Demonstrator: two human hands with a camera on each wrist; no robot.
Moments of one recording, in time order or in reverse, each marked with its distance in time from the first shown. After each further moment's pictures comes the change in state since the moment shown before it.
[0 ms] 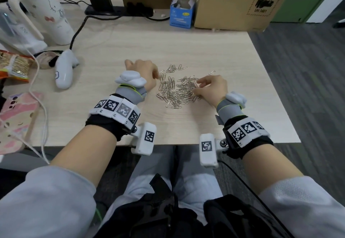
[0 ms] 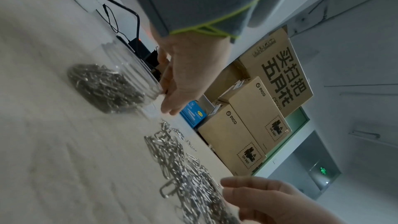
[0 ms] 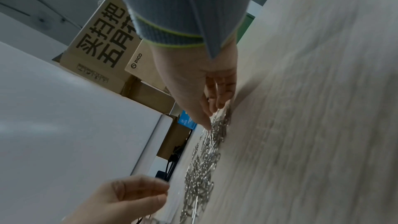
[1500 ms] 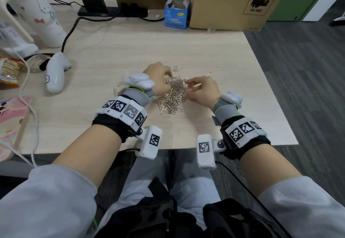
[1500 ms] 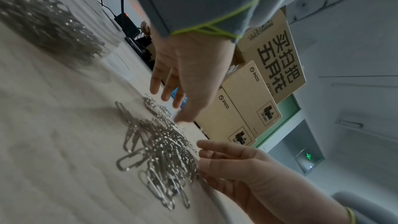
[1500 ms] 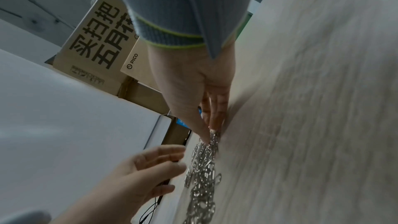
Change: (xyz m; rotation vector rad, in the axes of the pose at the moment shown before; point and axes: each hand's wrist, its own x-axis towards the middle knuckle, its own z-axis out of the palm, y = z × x) left_hand 0.008 0.034 0.010 -0.180 -0.123 0.117; right_hand 0.003 -0.002 0.006 0.168 -0.167 -0.032
